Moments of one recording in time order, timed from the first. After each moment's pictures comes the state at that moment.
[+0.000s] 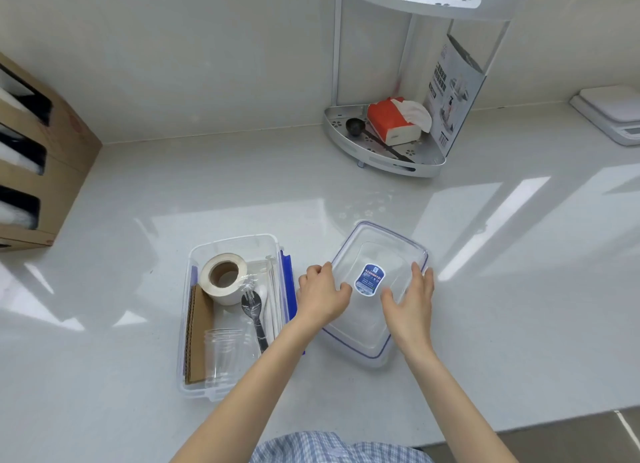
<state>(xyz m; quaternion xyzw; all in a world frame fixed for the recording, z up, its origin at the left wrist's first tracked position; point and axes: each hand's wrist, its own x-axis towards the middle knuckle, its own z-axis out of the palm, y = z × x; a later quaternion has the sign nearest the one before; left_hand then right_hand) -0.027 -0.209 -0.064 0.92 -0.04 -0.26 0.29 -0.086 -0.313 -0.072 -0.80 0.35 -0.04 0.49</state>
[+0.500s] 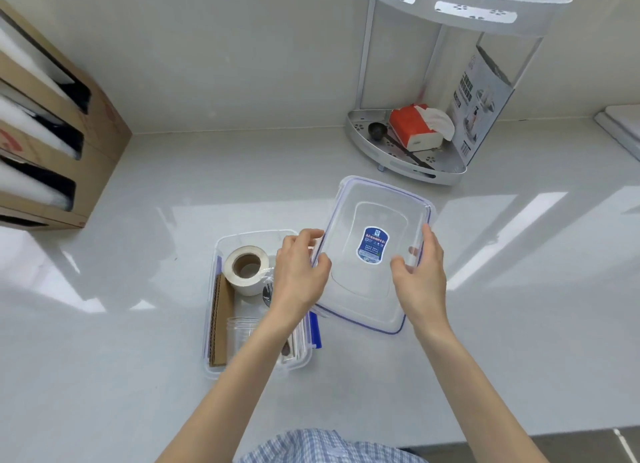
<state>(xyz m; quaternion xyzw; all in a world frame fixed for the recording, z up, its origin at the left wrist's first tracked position) -0.025 -0.159 -0.006 0.89 -0.01 -0.06 0.45 -0.065 -0.298 -0.016 -0.79 0.27 -0.10 0.55</state>
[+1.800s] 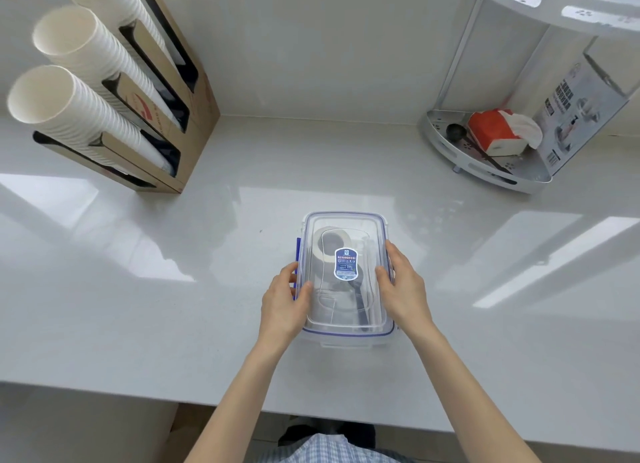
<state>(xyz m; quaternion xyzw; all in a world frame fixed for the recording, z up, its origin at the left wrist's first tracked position) -0.075 -0.021 -0.042 0.85 0.15 -0.08 0.50 -0.065 -0.185 -0.045 -0.87 0.11 0.03 0.48</state>
